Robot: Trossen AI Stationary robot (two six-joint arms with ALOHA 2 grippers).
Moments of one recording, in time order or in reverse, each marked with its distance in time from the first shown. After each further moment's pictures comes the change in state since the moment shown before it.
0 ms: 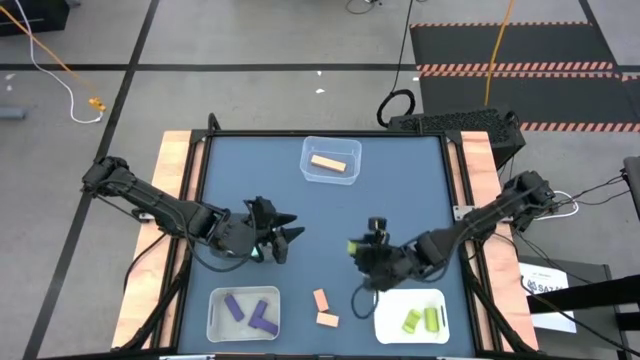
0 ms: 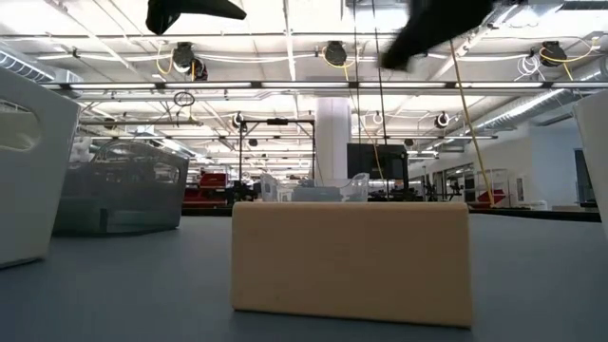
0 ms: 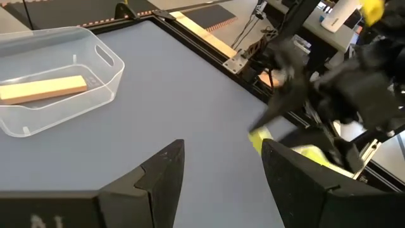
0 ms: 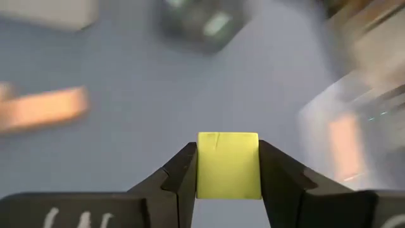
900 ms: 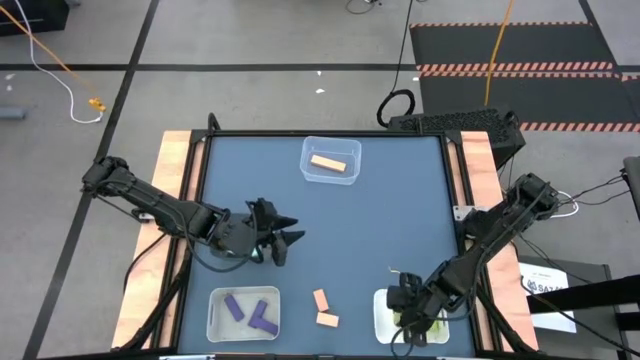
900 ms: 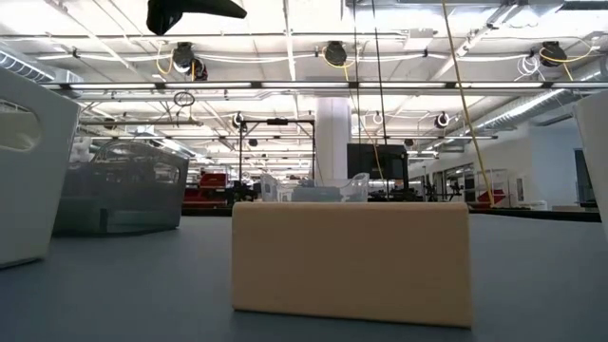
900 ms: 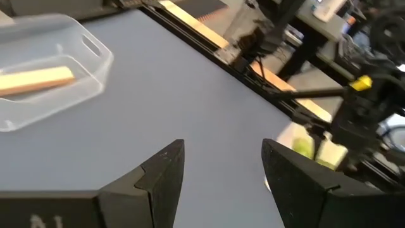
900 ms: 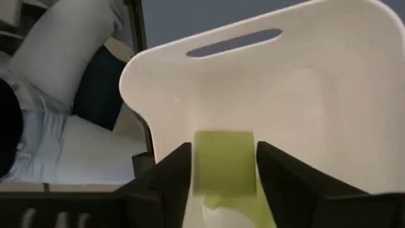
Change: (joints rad) left arm 0.000 0.000 0.000 -0.002 0.054 0.002; right arm 0.296 -0.002 -0.111 -0.005 -0.656 0.785
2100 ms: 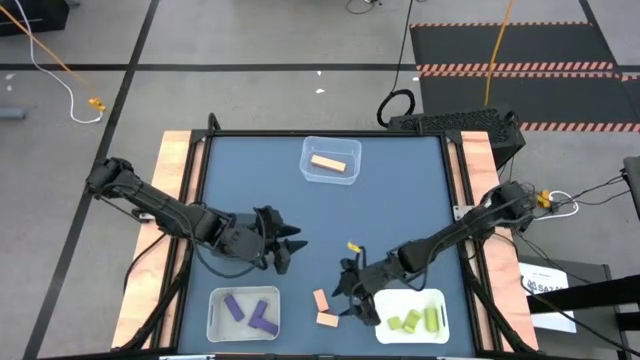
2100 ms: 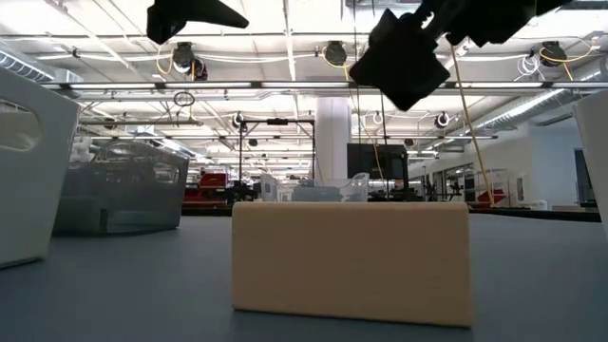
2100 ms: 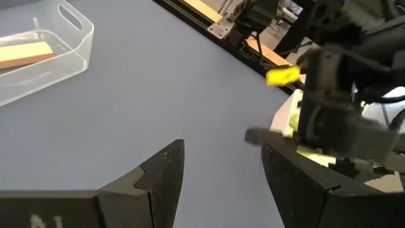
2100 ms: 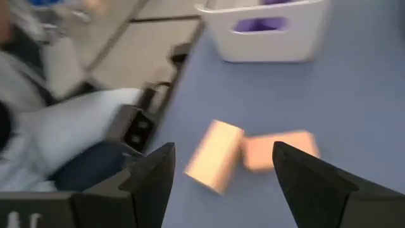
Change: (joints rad) left arm -0.011 0.050 0.000 -0.005 0.066 -0.017; right arm -0.324 0.197 -0.036 0.715 -0.063 -0.660
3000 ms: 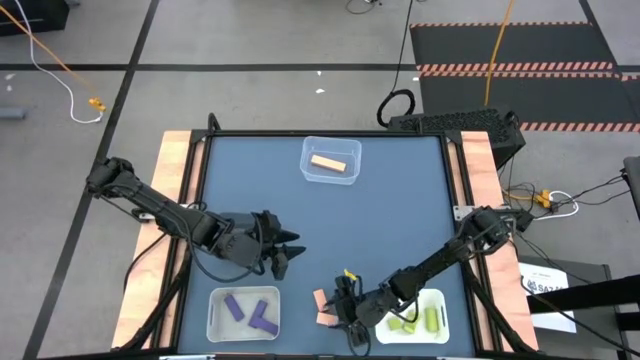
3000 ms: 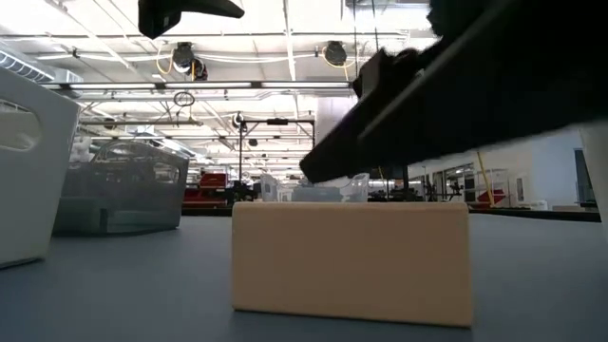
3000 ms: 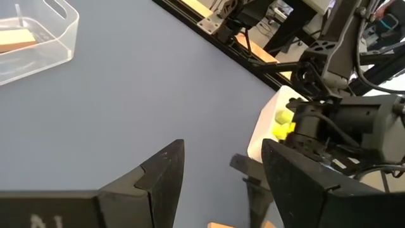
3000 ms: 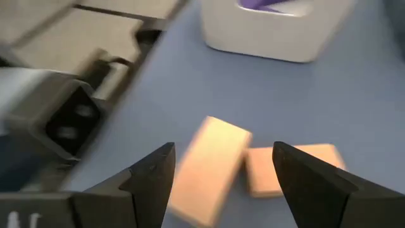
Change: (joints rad) left arm -0.041 0.000 0.000 0.012 -0.005 -0.045; right arm 0.139 0.267 0.082 0.176 0.354 -0.130
